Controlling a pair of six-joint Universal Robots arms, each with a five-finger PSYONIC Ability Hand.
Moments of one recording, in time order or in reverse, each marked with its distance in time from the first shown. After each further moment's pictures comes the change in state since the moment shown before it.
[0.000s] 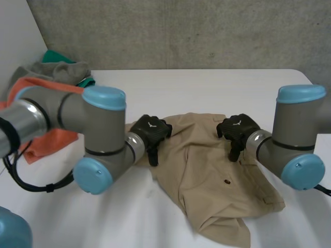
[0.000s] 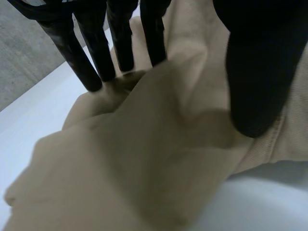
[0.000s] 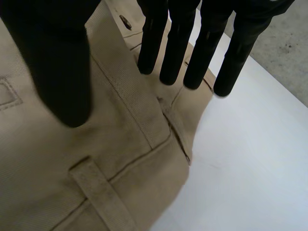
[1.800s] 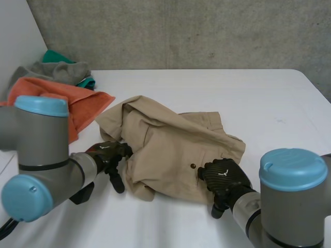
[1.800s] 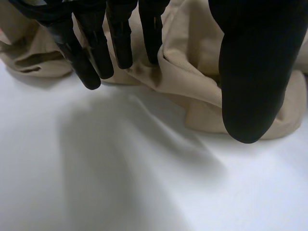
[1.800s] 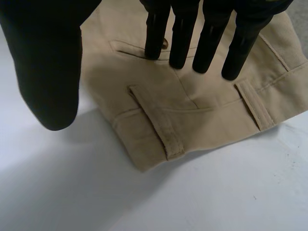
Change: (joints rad) left arm 0.208 0.323 -0.494 -0.047 0.025 -0.291; right arm 0.265 -0.336 0.553 -0.167 0.196 0.229; left_hand -0.049 -0.011 -0.013 -0.012 -0.012; right_hand -0.148 -0.155 -0.145 -0.150 -0.145
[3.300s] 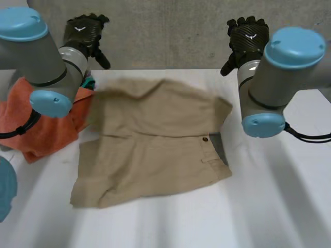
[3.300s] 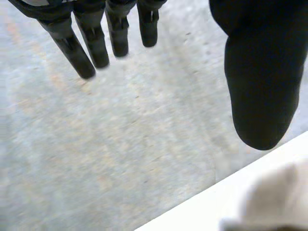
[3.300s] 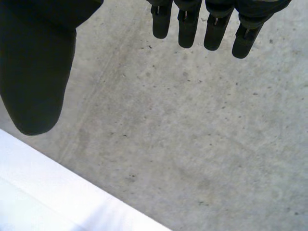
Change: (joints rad) left arm 0.087 -0.350 0.988 0.170 -0.098 0.036; right arm -0.131 0.389 -1.029 -0.094 0.199 0.072; left_hand -0.191 -0.145 -0.140 -0.154 -0.144; right_hand -0.220 -0.222 -0.232 -0.218 -0.227
